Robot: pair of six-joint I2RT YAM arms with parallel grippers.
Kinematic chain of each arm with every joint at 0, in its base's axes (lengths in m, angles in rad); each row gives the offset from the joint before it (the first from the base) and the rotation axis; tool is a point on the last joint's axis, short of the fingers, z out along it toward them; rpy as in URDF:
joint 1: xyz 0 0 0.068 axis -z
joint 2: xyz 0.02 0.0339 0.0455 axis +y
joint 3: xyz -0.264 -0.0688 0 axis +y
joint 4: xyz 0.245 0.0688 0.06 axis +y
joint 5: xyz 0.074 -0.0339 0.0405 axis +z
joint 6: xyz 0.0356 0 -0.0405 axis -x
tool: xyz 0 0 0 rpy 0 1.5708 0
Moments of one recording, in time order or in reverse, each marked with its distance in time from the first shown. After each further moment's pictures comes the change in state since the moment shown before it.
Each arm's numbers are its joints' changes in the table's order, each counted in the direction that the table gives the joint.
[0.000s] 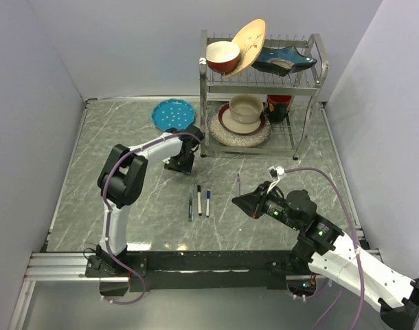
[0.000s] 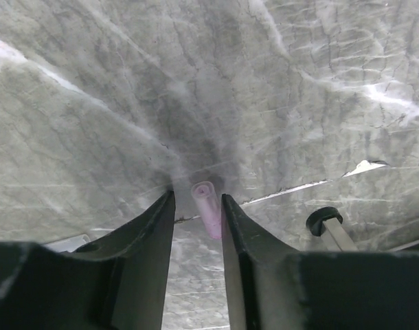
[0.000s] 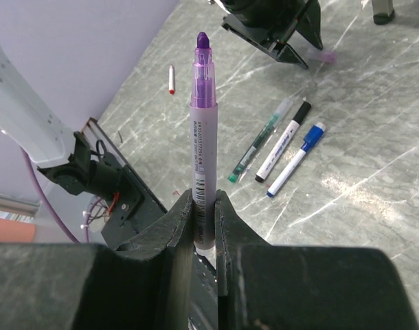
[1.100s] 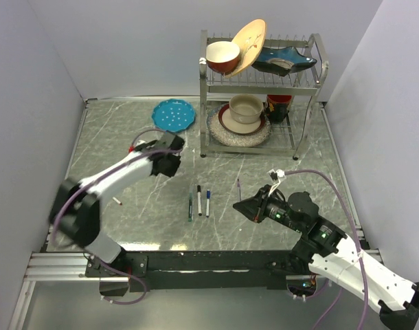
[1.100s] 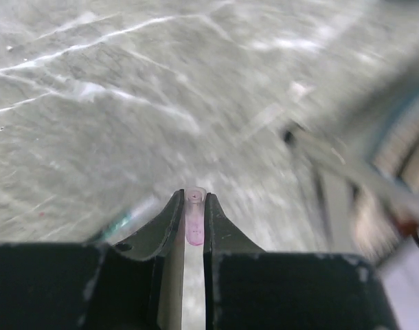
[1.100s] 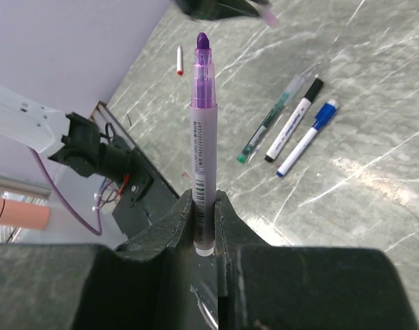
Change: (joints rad) left arm 0.003 -0.467 0.371 -0.204 0.093 -0.283; right arm 0.000 -0.039 0.000 0.079 0.051 -0.028
